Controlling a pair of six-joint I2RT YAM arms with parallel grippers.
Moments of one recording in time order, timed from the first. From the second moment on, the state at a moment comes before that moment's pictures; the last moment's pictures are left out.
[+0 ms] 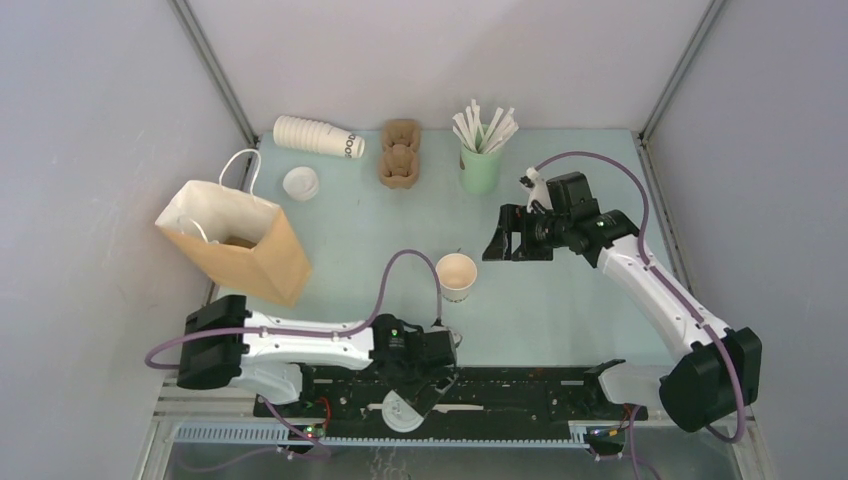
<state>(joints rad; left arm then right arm) -1.41 1.36 0.85 -0.84 0.02 -0.71 0.38 1.24 1.09 -0.69 -0.46 0.38</state>
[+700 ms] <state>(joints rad) -1.49 1.50 0.83 -0.81 -0.04 -0.73 0.38 1.23 1.09 -0.71 -0.47 0.35</state>
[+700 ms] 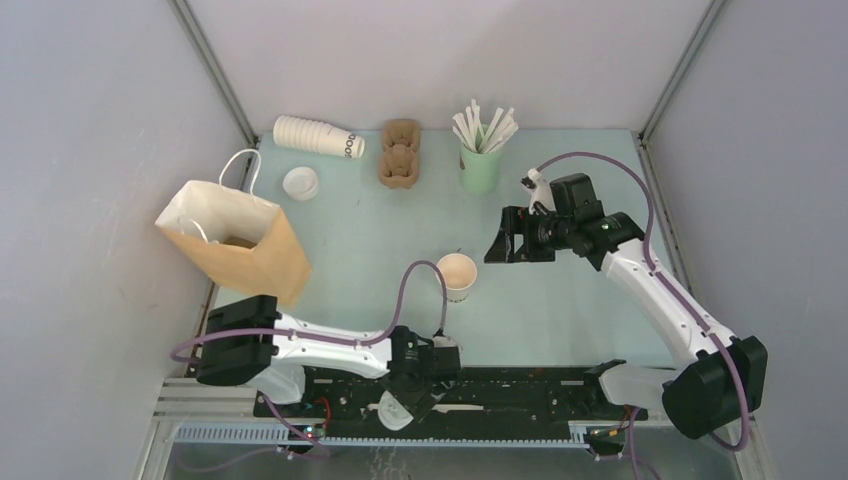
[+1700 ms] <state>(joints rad) -0.91 1.90 1.89 -1.17 -0.12 -0.29 0.25 1.05 1.02 -0.76 -0.46 0.41</state>
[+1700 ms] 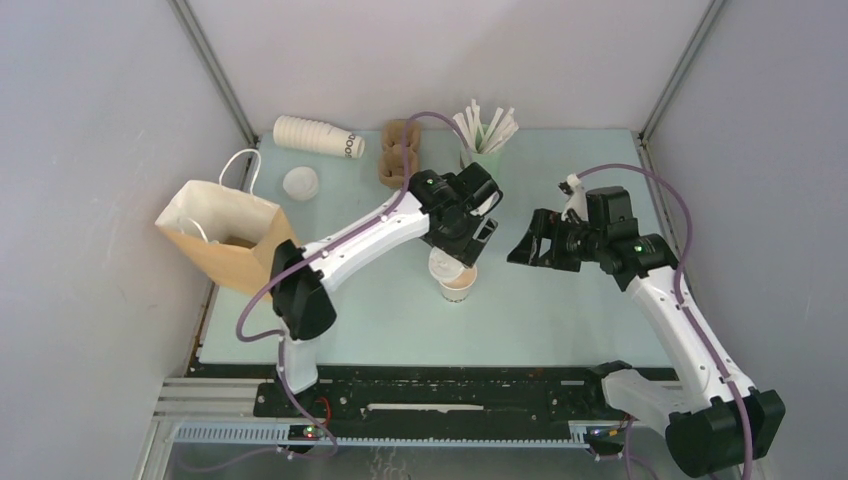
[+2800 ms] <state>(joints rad) -0.90 2.05 1.99 -1.20 -0.05 -0.24 0.17 1.00 0.96 -0.77 -0.53 0.42</state>
